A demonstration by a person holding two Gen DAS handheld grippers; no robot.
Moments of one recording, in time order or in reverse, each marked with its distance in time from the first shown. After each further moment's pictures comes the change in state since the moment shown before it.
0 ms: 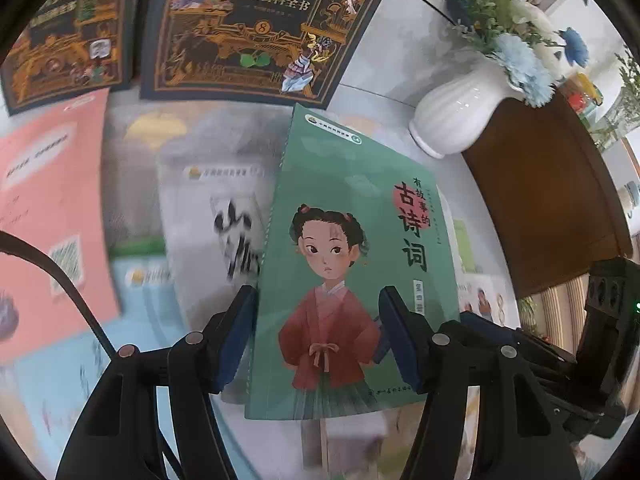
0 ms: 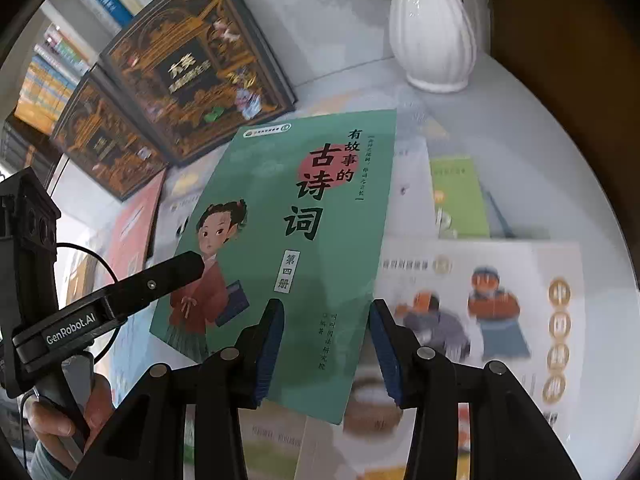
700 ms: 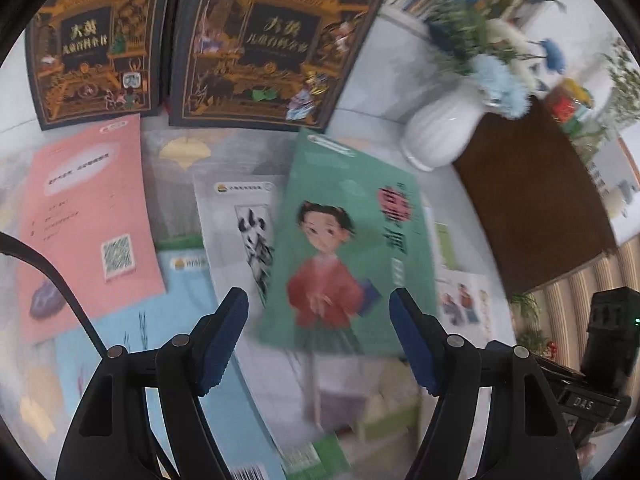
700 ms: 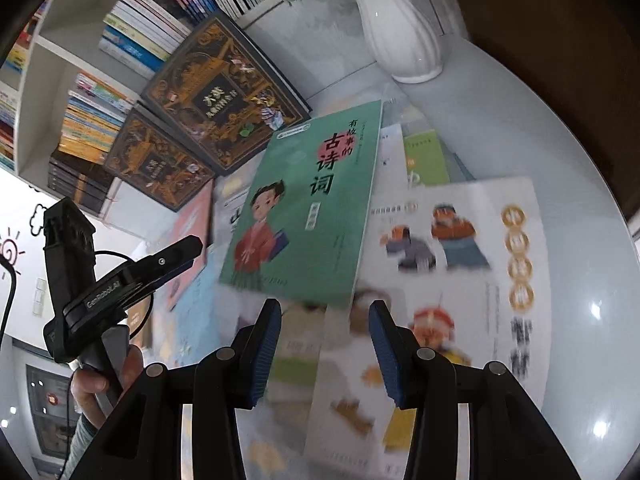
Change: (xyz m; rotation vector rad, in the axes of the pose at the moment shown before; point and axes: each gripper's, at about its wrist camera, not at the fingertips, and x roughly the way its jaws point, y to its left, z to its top) left arm -0.038 -0.004 0.000 0.005 -0.050 0.046; right arm -0.058 -0.027 -0.018 0.106 -0.010 0.181
